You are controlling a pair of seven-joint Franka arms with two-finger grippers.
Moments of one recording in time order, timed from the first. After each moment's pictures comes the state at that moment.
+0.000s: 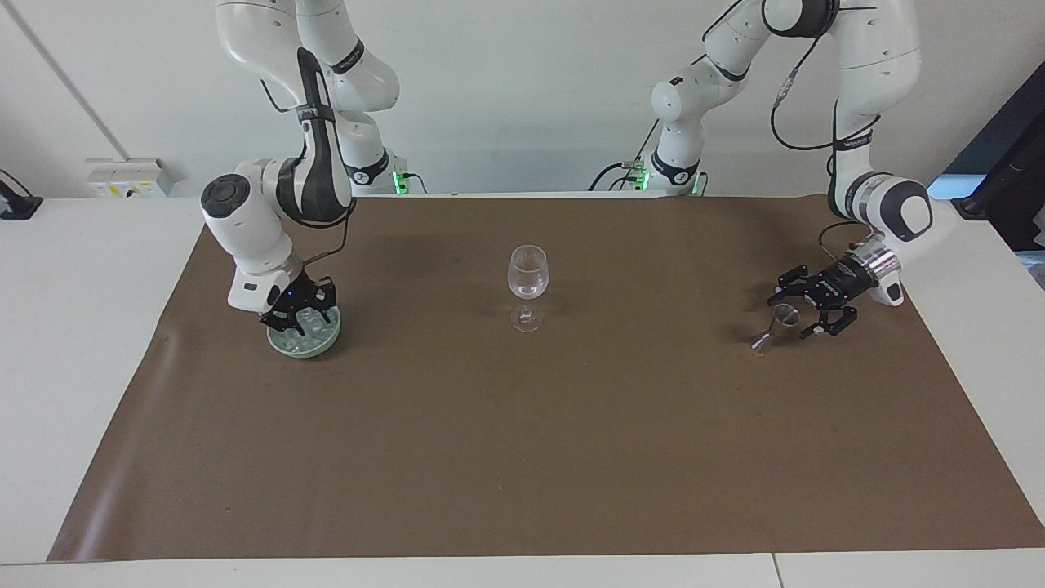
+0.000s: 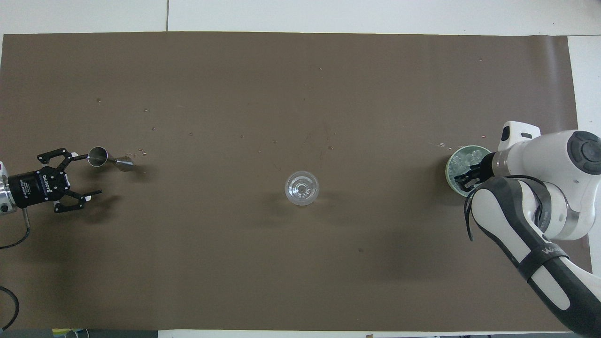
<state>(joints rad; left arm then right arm) 0.47 0.29 0.02 -2.13 -1.03 1.86 -0.50 -0.07 0.07 0.02 -2.30 0.06 2.37 -0.65</state>
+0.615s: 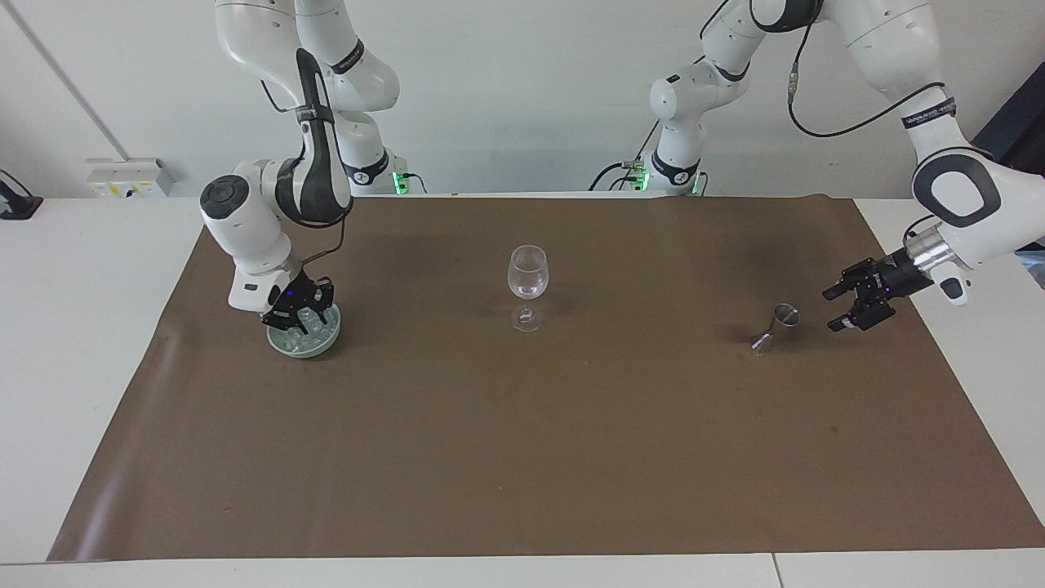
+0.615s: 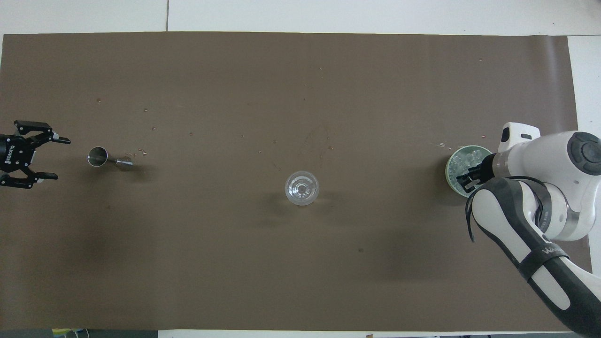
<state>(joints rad) 0.33 0.25 0.00 -1.82 -0.46 1.84 -0.36 -0.07 0.07 0.02 -2.31 0.06 2.37 -0.67</state>
